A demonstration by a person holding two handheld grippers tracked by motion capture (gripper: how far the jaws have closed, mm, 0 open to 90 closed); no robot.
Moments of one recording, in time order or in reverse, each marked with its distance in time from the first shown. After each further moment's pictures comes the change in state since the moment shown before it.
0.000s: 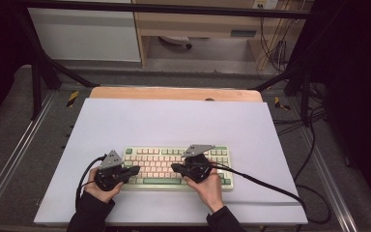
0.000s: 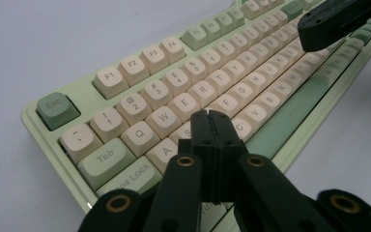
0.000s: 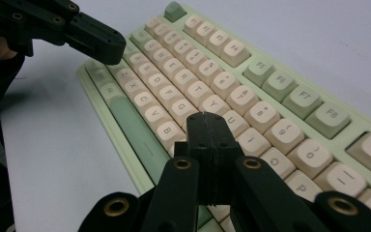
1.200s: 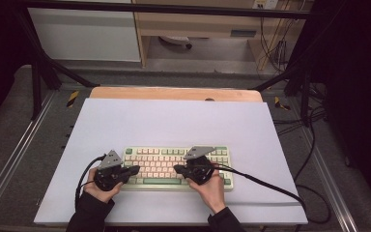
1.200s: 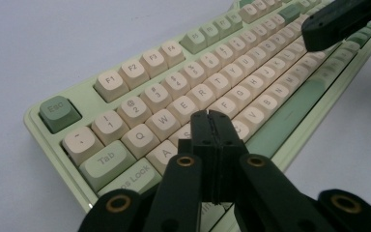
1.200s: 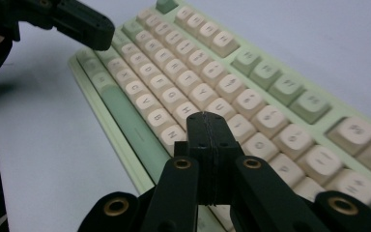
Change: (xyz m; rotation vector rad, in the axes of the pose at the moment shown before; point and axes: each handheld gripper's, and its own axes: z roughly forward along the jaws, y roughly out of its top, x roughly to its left) left arm 0.000 0.001 -0.003 -0.009 -0.002 0.003; right arm 0.000 -0.005 -0.006 0.016 -0.030 -0.017
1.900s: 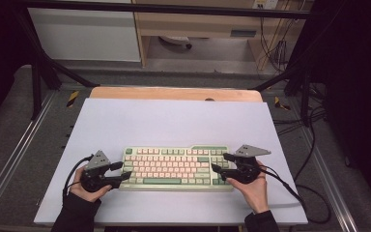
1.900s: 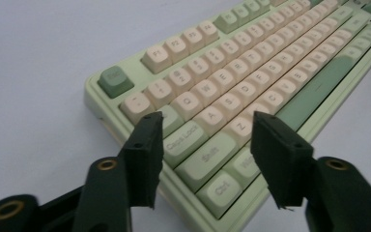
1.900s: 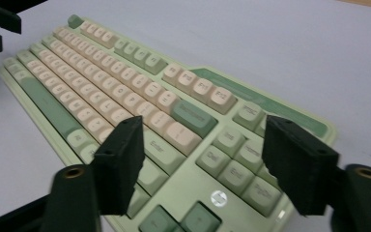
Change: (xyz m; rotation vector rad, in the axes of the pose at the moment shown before) left arm 0.022 -0.014 -0.023 0.025 0.044 0.007; right arm -0.066 -0.053 -0.088 -0.130 -0.168 0.113
